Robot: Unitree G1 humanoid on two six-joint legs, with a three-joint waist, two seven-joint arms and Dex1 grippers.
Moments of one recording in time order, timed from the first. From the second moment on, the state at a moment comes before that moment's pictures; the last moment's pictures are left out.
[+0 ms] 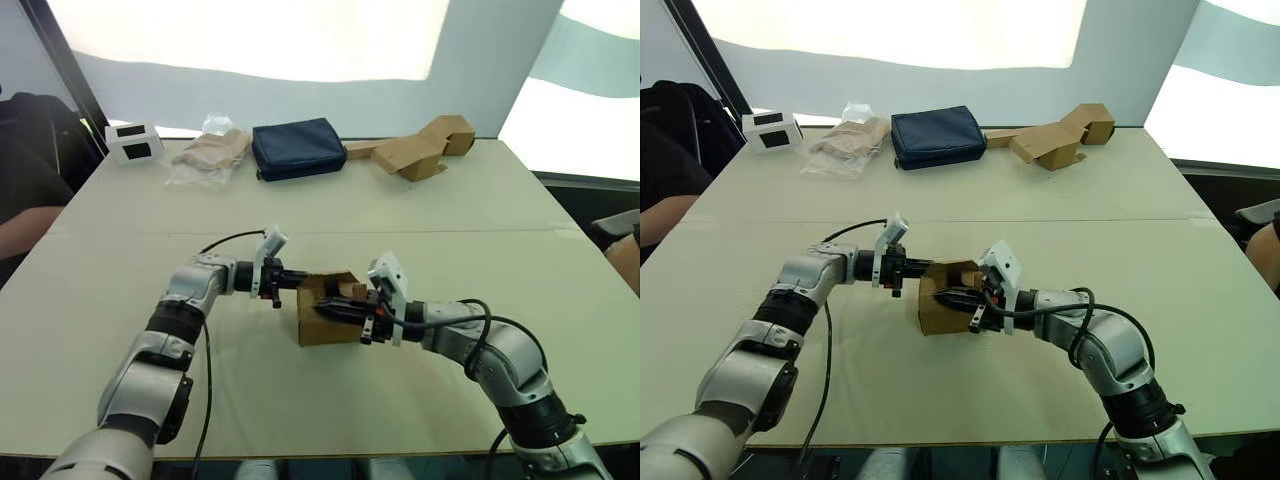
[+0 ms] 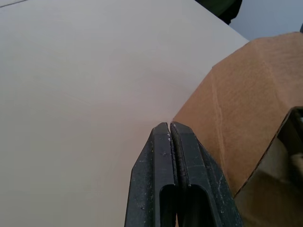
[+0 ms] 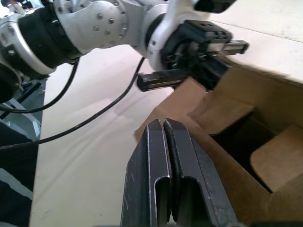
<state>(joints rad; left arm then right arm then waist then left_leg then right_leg) -0.82 0.39 -0.15 0.61 -0.31 0.54 -1.30 -0.37 -0.45 0.19 -0.31 0.63 0.75 0.72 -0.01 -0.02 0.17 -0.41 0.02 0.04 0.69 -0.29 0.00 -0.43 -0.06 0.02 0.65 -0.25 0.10</state>
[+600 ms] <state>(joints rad) -0.75 0.52 -0.04 0.29 -0.43 0.71 -1.26 -0.36 -0.41 0.18 -0.28 0.57 0.73 0.71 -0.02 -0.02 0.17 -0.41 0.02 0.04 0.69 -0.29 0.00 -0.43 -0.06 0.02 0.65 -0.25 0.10</state>
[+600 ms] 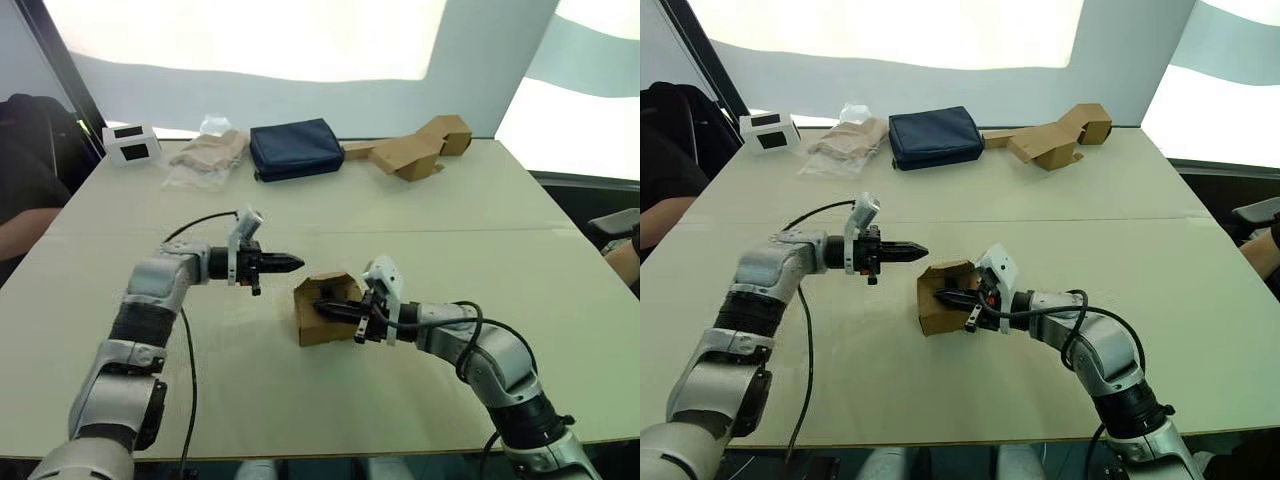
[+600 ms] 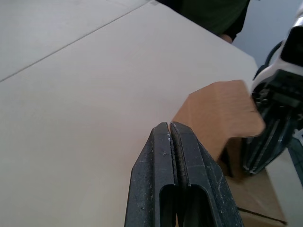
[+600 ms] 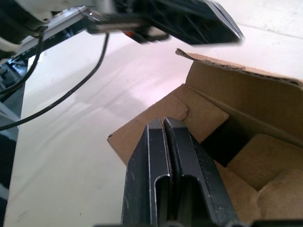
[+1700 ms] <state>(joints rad) -0.52 0.57 -0.18 -0.04 -0.51 0.74 -1.22 -0.46 -0.46 -0.01 -0.47 0.76 0.90 0.67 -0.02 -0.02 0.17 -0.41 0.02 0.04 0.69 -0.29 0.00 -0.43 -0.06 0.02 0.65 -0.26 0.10</state>
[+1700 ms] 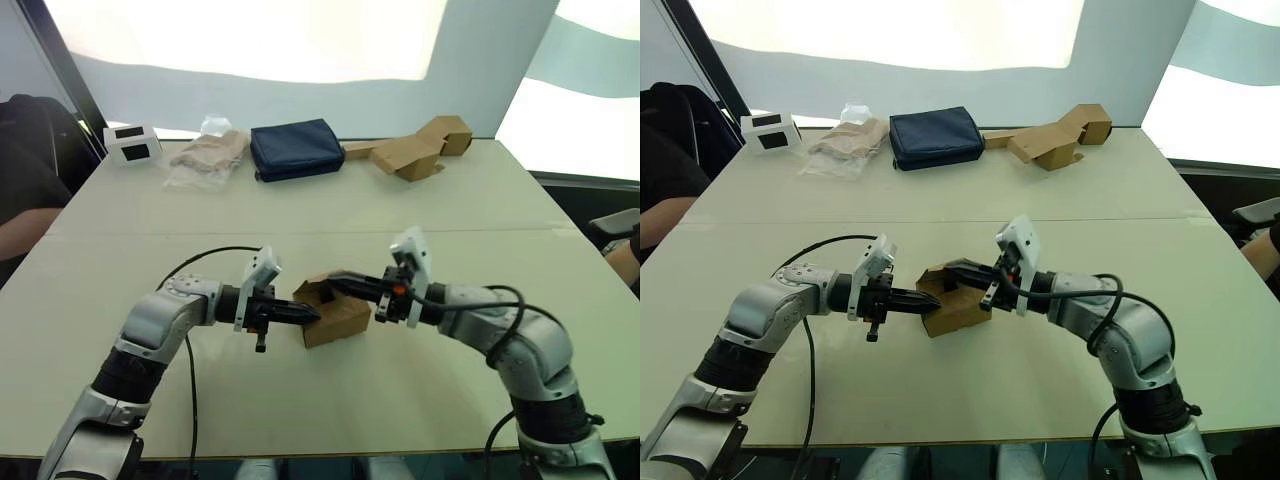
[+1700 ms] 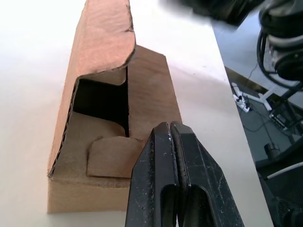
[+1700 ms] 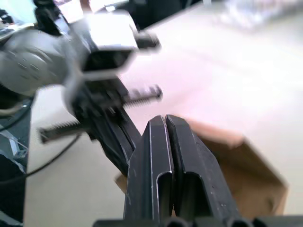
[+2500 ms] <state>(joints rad) -0.53 0.57 -0.18 -0.03 -0.51 0.72 -1.21 -0.54 -0.46 0.21 -0.09 0.46 0.70 0.81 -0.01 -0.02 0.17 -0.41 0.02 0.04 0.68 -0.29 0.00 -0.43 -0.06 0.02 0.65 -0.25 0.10</state>
